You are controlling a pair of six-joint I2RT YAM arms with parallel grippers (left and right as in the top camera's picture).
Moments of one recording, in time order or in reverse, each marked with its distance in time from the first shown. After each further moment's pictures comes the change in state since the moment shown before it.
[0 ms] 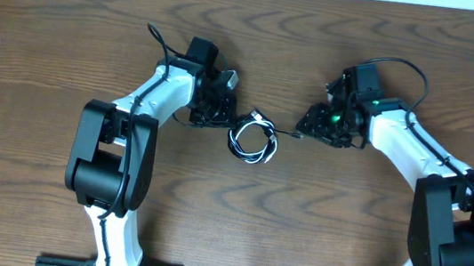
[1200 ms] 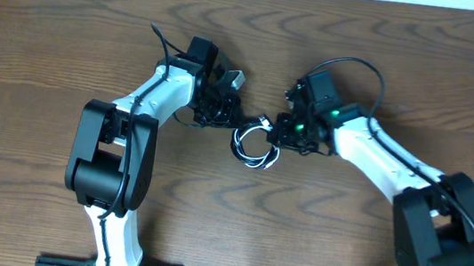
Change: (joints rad) left arm -0.002 0.000 0.000 0.006 0.115 0.082; right arm 0.194 -0.021 0.002 0.026 0.012 0.039
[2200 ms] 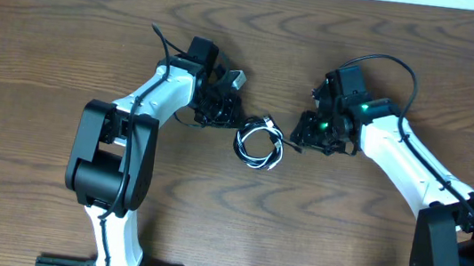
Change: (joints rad) left arm -0.001 0.000 0.000 0.003 0.006 0.000; right arm -0.093 -0.080 0.014 -0.174 0.069 -0.064
